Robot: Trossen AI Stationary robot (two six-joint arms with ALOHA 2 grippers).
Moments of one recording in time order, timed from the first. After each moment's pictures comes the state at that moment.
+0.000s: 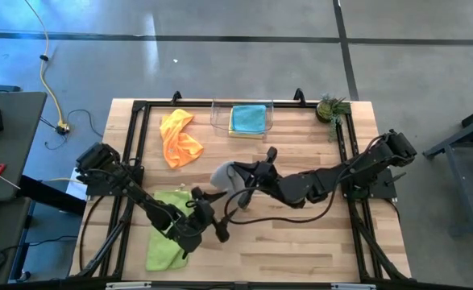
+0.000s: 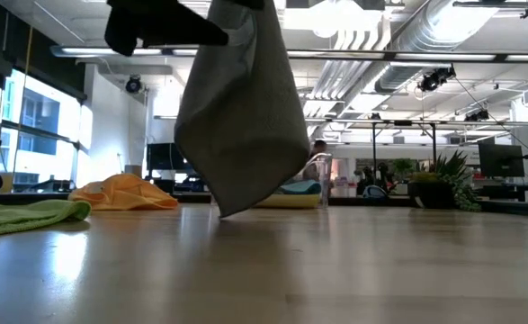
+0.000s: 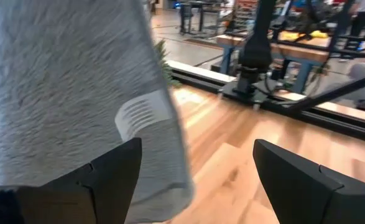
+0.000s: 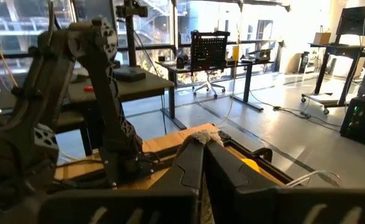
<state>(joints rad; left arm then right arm) -0.54 1.78 0.97 0.37 -1.22 -0.49 0.40 1.61 1.31 0.27 0.90 0.05</state>
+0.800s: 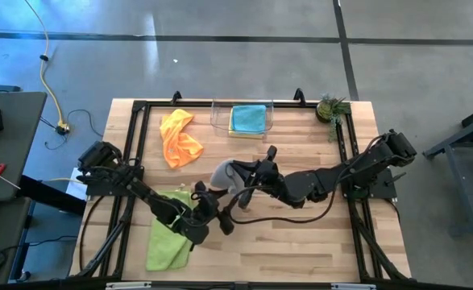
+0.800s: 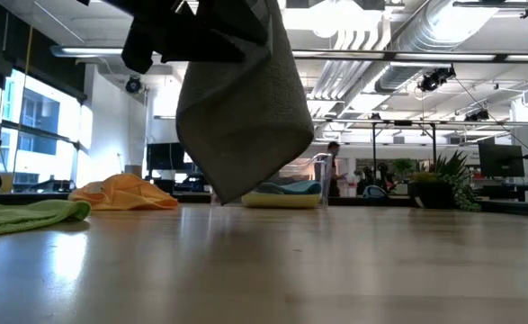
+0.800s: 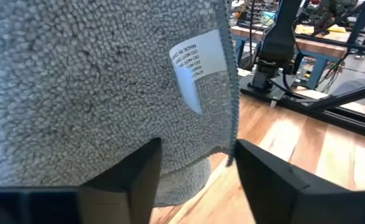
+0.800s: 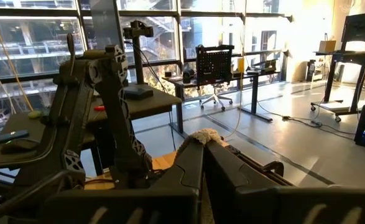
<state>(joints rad) -0.47 1.78 0.97 0.31 -1.17 -0.55 0.40 1.61 1.31 0.38 0.88 0.02</state>
